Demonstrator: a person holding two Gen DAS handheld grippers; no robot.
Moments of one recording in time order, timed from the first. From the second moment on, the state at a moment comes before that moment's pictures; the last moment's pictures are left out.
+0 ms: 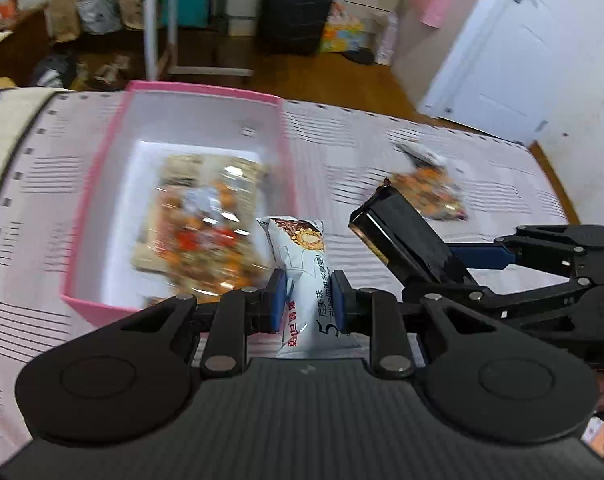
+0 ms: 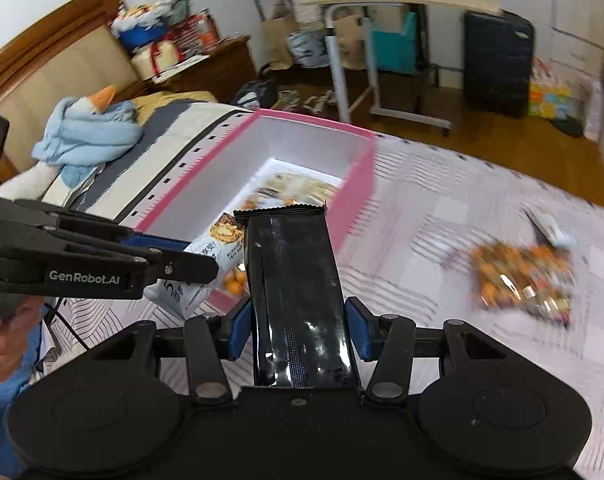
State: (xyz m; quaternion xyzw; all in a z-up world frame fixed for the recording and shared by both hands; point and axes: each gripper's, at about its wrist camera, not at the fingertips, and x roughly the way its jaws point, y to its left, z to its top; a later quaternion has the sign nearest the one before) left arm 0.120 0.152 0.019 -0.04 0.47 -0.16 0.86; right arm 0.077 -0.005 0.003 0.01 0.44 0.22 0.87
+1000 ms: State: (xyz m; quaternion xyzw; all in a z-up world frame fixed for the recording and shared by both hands) left arm 0.183 0.200 -0.021 0.03 0.48 -0.05 0.87; right arm 0.153 0.050 -0.038 0.08 0.42 0.26 0.87
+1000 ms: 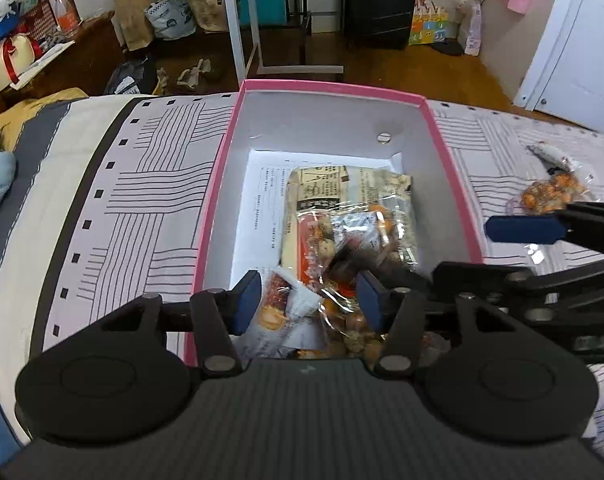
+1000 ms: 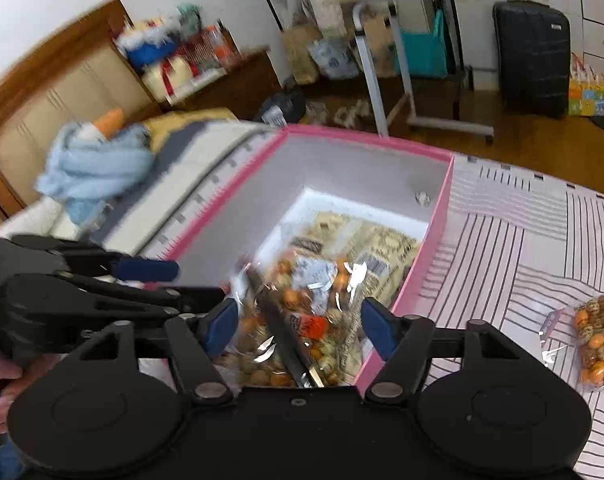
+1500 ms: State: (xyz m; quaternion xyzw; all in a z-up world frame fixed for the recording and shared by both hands) left arm 0.135 0.145 0.042 0.00 0.43 -0.14 0.89; right arm 0.062 -0.061 0.029 0.00 0.31 0.19 0.93
